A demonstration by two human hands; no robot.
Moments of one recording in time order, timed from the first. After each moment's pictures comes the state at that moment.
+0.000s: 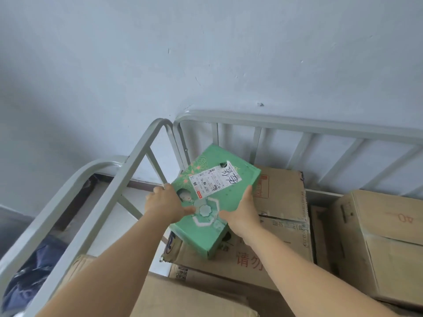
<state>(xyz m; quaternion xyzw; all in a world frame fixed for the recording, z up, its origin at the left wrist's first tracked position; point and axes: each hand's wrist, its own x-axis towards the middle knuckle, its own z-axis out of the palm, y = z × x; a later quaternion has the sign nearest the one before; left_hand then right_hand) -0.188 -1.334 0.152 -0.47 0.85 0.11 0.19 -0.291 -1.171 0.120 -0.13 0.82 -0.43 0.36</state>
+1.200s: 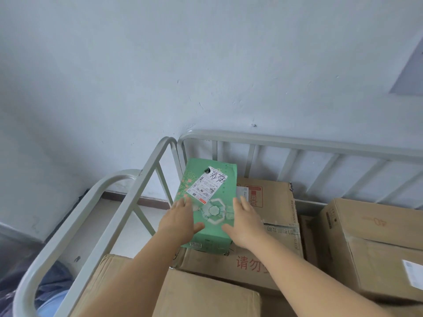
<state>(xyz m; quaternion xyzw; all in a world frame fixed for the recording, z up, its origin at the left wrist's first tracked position) -0.159 -1.289 0.199 -0.33 0.92 0.14 0.14 -0.266 -1.150 0.182 -0.34 0.89 -0.14 0.26</state>
